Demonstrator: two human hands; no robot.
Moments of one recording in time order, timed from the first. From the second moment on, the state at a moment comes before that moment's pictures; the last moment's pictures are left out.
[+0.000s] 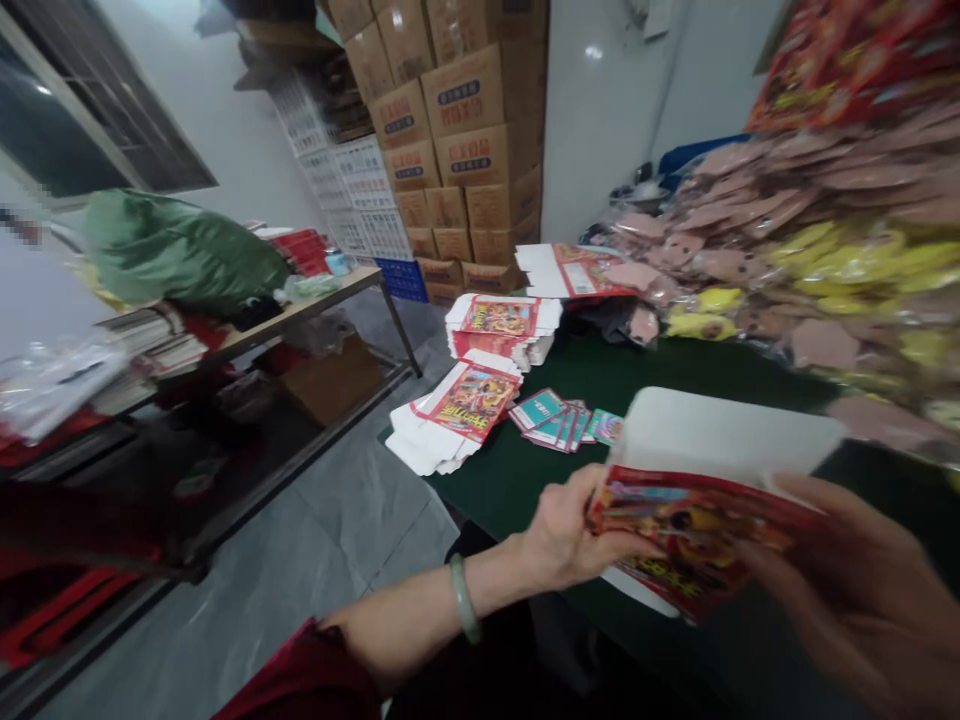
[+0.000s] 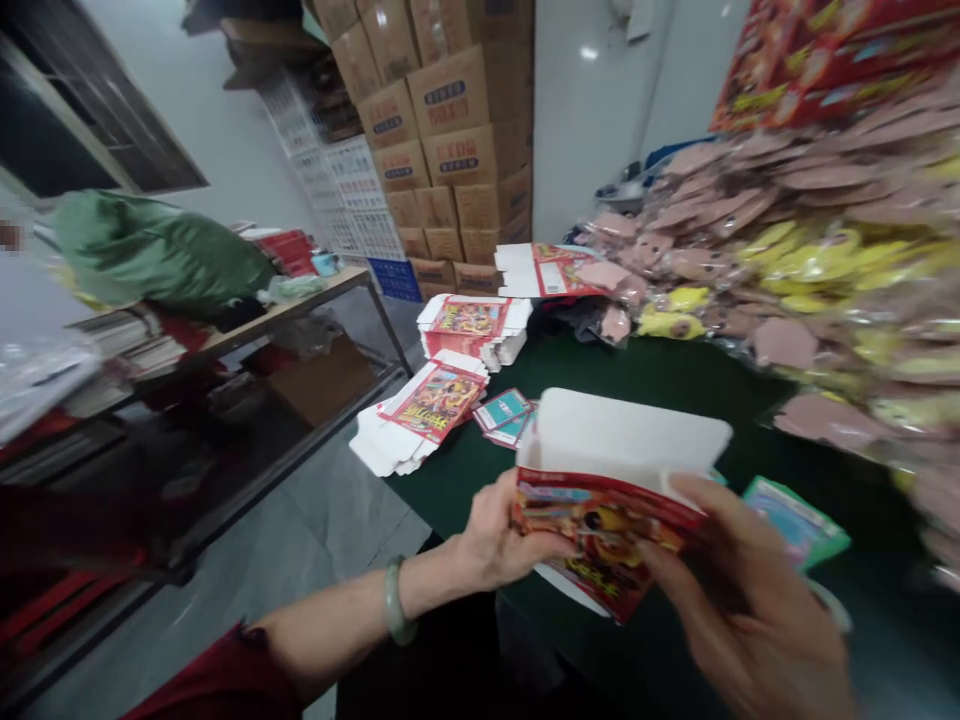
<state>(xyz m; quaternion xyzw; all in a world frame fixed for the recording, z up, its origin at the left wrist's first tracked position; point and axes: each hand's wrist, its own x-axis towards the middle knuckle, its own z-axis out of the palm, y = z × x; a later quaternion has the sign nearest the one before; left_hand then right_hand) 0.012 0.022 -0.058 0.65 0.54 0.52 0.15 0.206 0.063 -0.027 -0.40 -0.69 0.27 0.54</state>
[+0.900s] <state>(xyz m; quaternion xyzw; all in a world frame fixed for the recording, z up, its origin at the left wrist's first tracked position) -0.008 0.005 -0.076 0.66 0.57 0.46 0.17 0.205 0.057 -0.040 -0.28 -0.76 0.28 0.52</state>
